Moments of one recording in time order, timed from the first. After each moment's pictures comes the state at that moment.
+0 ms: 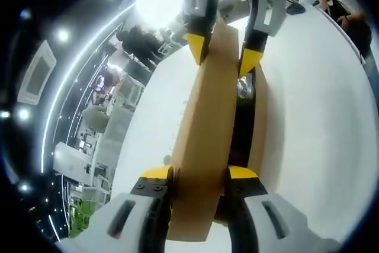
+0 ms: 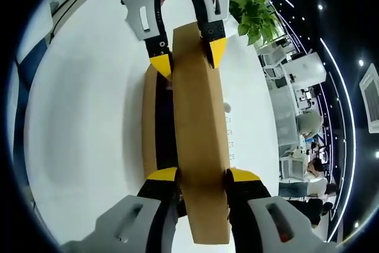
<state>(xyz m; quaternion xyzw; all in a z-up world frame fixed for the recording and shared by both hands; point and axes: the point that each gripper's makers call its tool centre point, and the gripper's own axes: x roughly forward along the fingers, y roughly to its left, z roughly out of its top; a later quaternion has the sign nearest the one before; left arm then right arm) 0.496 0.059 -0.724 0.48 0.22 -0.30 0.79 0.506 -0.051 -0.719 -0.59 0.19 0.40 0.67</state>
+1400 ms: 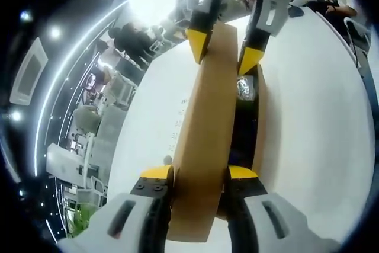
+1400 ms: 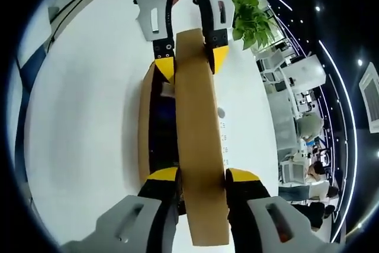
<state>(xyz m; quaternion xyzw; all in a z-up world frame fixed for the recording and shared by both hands) 0.518 0.065 -0.716 0.47 0.25 -0.33 0.78 0.525 -0.044 -0.710 -0.58 0.18 0.41 0.68</state>
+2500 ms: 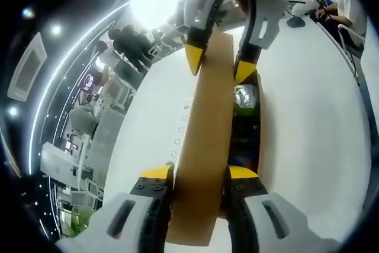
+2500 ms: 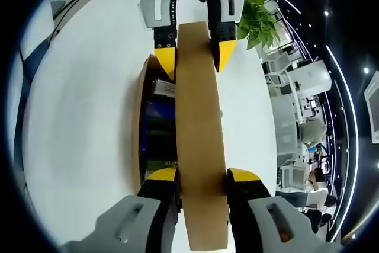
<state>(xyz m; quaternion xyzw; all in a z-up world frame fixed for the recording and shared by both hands) 0.532 0.064 -0.703 0.45 0.24 -0.35 0.78 0.548 -0.039 -0.704 -0.60 0.17 0.43 0.65</state>
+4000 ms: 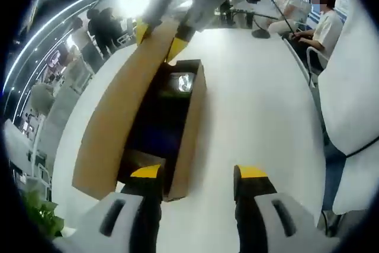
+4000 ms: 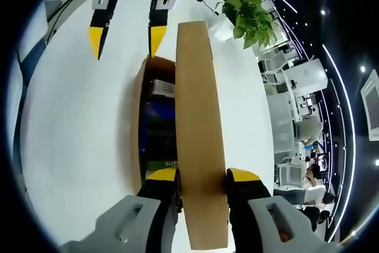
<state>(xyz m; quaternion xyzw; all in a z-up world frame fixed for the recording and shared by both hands) 0.446 0.073 -0.759 0.34 0.35 -0.47 0.74 0.546 -0.039 -0.704 -0.60 0.17 0.42 0.66</state>
